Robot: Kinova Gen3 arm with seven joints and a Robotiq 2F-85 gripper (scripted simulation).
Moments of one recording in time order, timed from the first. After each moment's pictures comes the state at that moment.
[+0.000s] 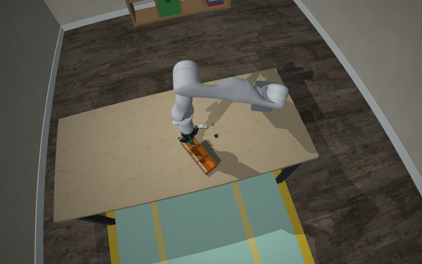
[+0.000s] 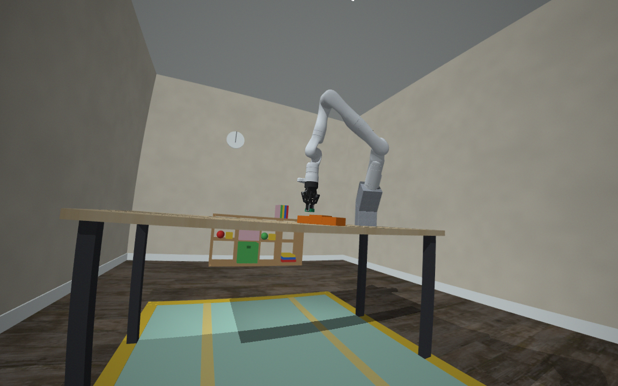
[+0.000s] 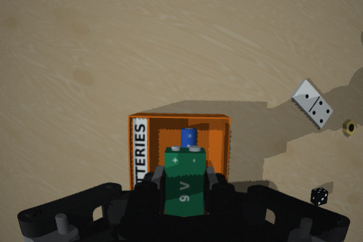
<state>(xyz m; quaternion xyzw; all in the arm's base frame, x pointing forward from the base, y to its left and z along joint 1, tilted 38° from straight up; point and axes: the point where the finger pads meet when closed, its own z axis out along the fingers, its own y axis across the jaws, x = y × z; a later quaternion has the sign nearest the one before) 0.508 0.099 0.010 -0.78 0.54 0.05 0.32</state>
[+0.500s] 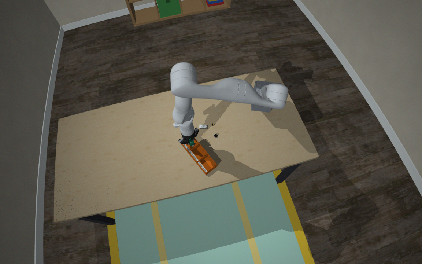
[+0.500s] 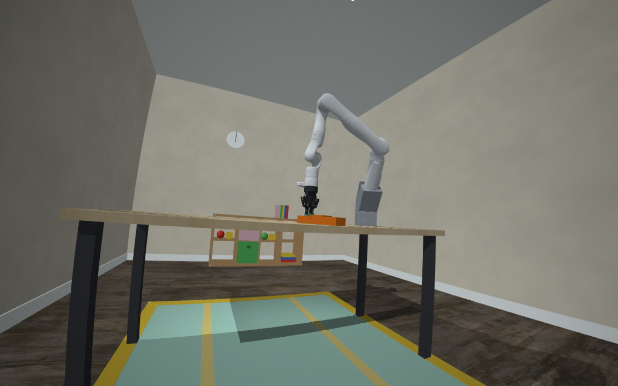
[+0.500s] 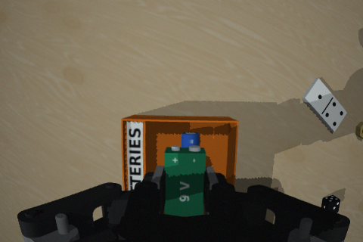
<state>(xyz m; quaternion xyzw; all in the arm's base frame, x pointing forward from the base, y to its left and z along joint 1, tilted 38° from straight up) 0.516 0.112 -0.010 -0.78 0.54 0.05 0.32</state>
